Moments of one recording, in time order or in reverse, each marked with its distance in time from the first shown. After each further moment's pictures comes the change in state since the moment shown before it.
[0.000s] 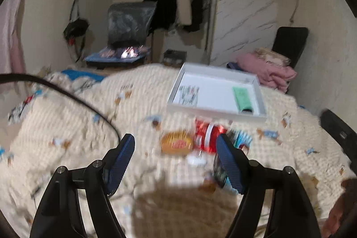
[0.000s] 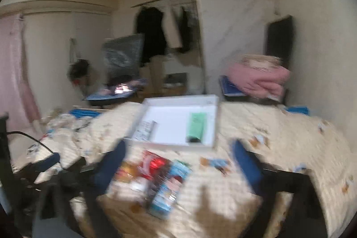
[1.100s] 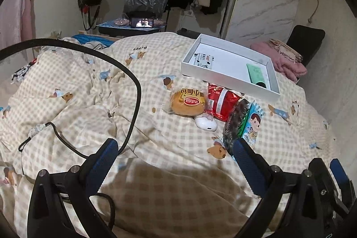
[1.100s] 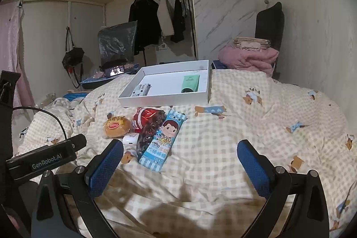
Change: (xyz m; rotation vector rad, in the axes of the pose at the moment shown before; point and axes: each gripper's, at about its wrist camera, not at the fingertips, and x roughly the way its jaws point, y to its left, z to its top) left arm 0.012 0.015 -0.044 -0.126 0.112 0.018; right arm -0.013 0.015 -0.083 -0.030 0.056 -0.078
